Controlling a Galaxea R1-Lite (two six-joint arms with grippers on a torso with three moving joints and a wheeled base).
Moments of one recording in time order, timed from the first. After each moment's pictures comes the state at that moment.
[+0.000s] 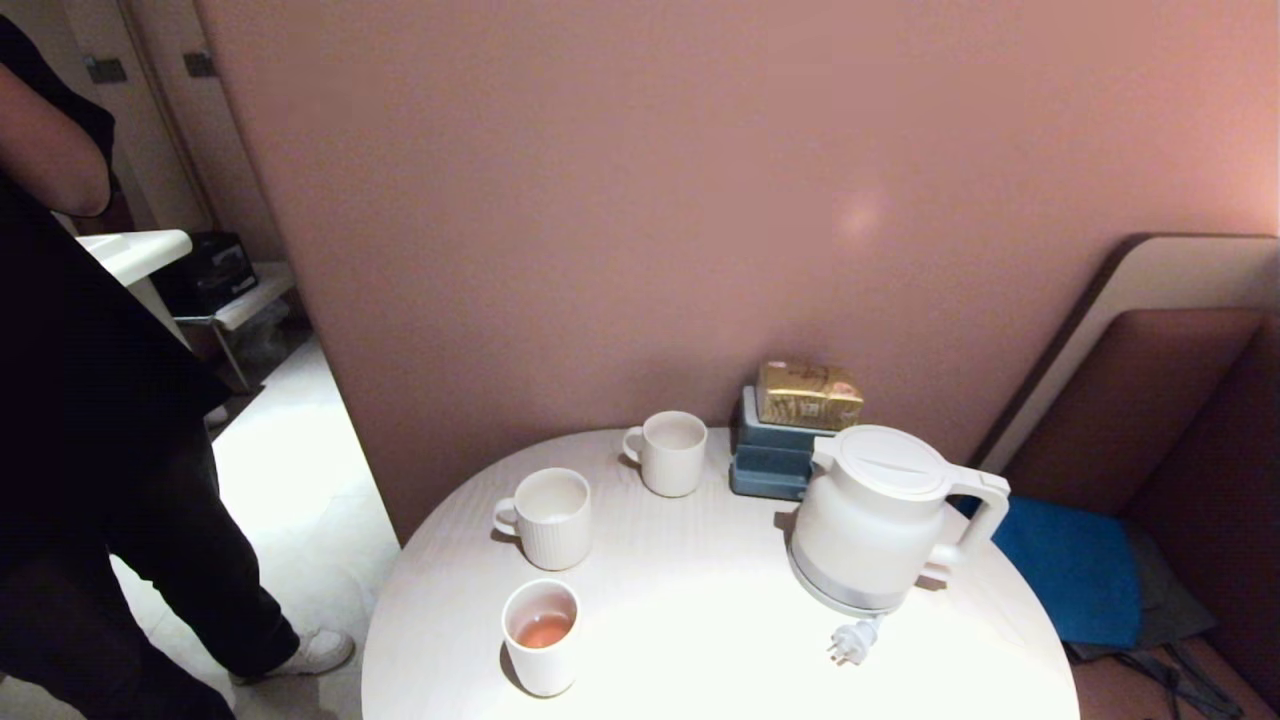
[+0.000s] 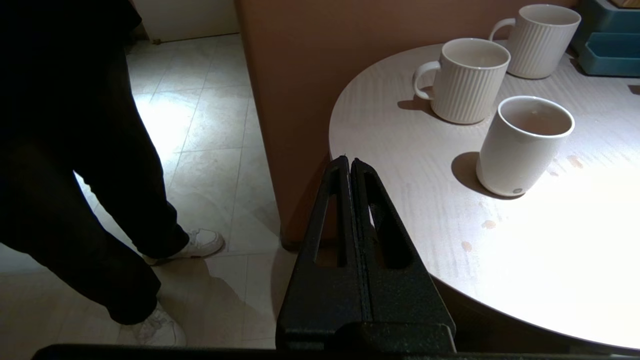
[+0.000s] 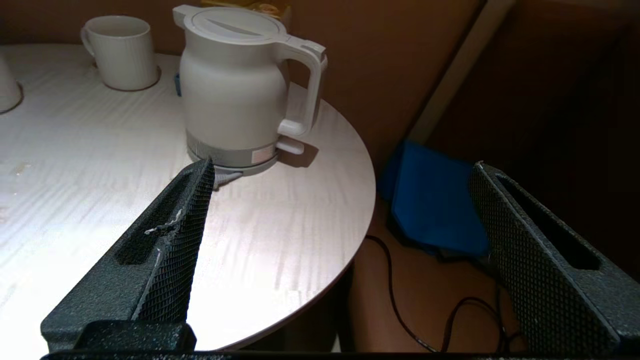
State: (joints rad) left arm 0.00 0.00 -0.02 0.06 -0.02 0.02; right arm 0.00 0.00 -0.07 0.08 -0.07 -0.12
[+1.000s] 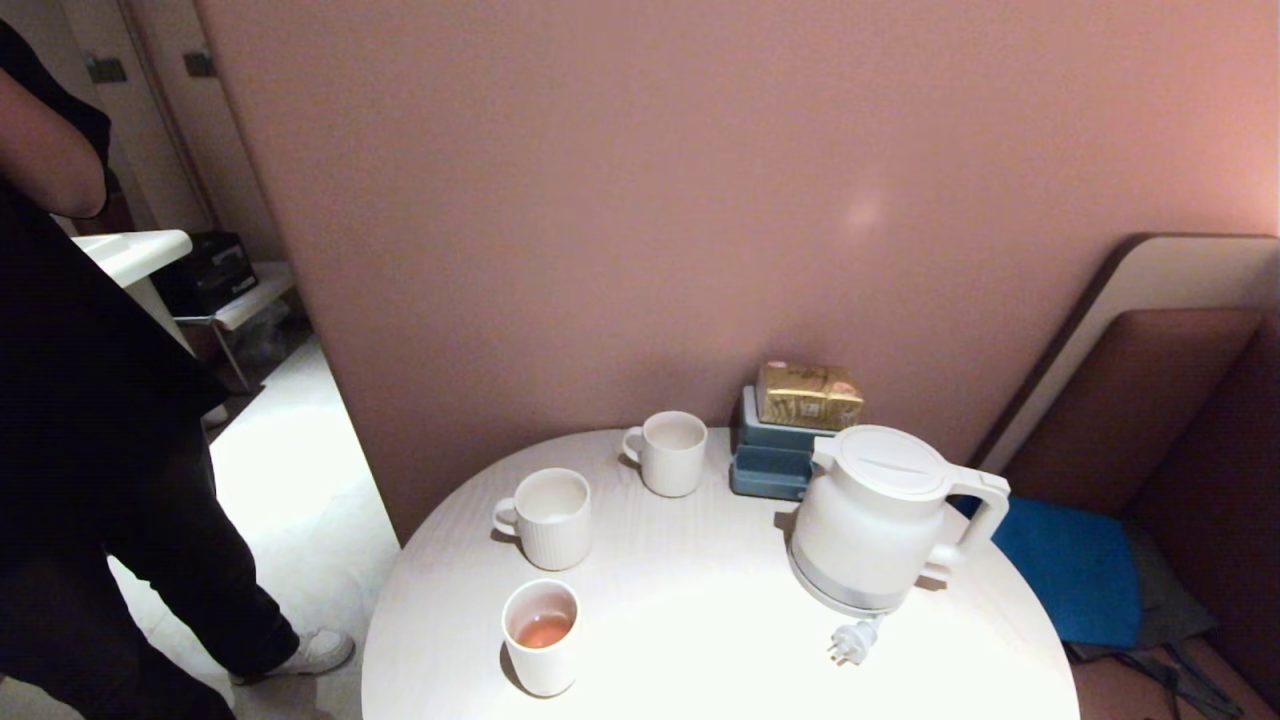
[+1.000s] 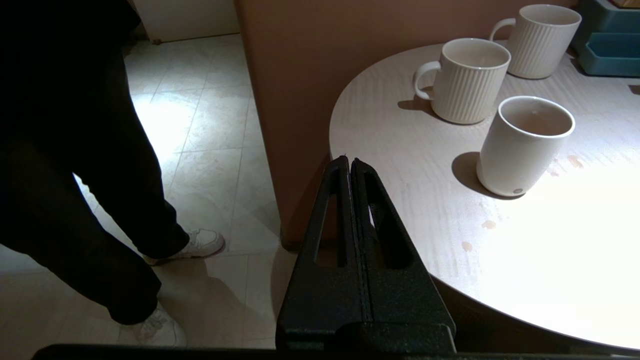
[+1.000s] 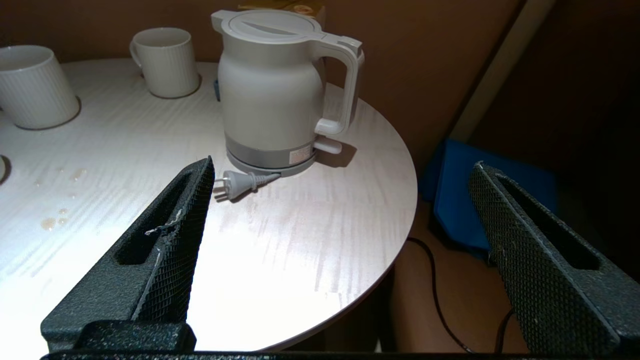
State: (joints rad) left arm 0.00 0.00 -0.02 0.06 -0.02 0.02; right arm 0.00 0.00 0.00 0.01 0.01 -0.03
